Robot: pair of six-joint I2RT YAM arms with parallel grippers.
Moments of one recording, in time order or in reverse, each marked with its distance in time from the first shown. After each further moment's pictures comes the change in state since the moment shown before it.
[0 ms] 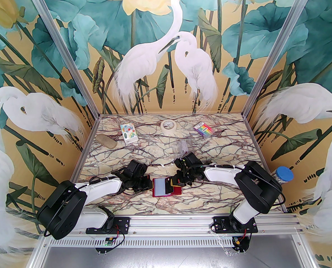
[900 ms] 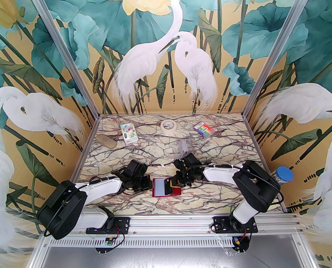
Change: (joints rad) left arm -0.002 0.005 0.002 0.000 0.000 0.000; right arm 0.008 0.021 0.000 0.008 -0.015 0.001
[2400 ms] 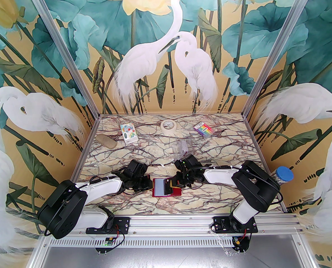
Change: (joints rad) left arm -0.002 0.002 0.002 0.000 0.000 0.000; right arm 0.005 0.000 -0.046 0.090 0.023 0.055
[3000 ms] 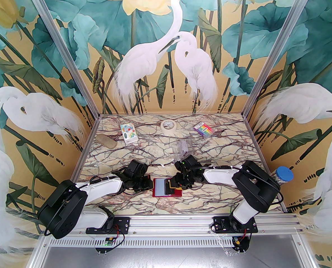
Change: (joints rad) left arm -0.005 0.000 0.000 0.005 -0.004 0.000; right arm 0.006 -0.004 0.023 -0.082 0.013 -0.017
